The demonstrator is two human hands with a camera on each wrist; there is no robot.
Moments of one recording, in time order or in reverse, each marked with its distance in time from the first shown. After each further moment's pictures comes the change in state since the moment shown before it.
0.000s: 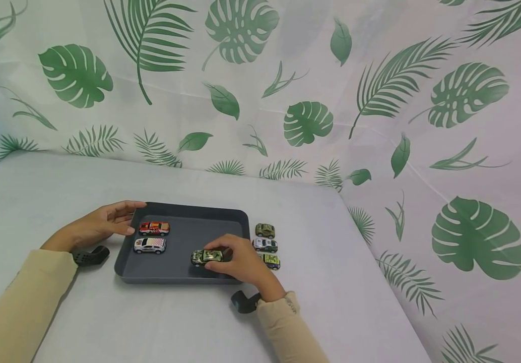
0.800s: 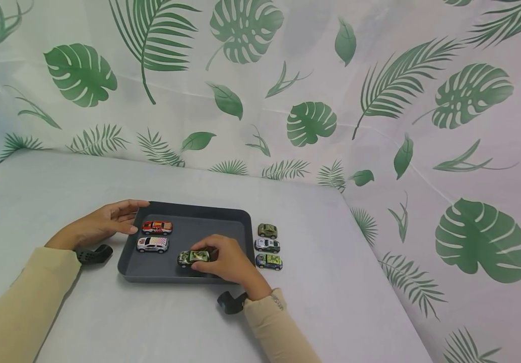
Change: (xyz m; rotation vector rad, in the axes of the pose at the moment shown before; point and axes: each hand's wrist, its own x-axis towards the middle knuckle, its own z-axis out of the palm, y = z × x) left_hand 0.001 0.000 -0.001 0.013 0.022 -0.027; right_hand 0.021 -0.011 0.022 0.008 -0.044 0.048
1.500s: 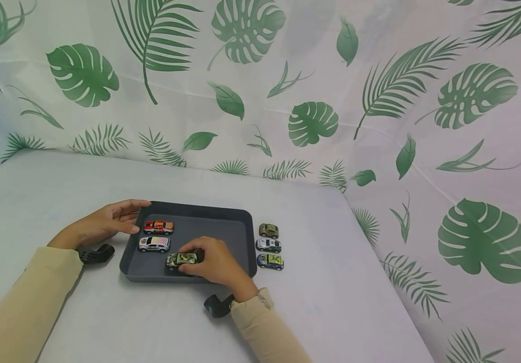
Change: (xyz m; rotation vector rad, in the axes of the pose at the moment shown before) left_hand 0.002 -0.002 0.001 -0.021 -0.009 0.026; right_hand 0.014 -0.017 0.021 -0.005 -0.010 0.044
